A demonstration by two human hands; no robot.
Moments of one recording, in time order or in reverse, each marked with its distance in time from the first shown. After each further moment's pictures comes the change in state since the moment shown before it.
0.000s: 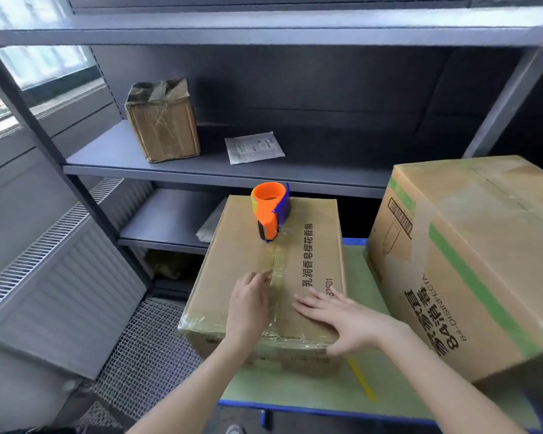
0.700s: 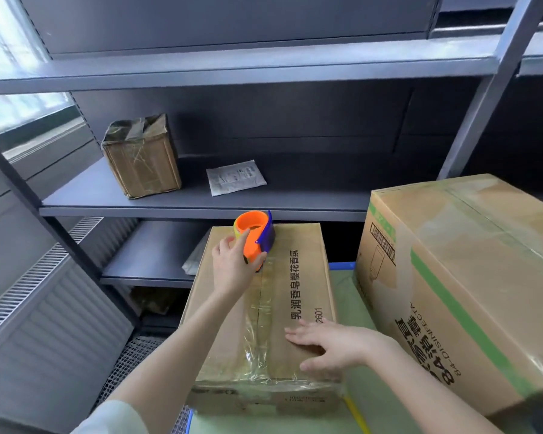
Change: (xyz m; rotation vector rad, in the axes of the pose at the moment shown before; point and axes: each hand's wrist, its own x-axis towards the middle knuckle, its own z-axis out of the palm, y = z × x) left_hand 0.135 0.021 -0.002 0.128 -0.037 -0.109; right_hand 0.007 0.016 -0.029 0.176 -0.100 0.039
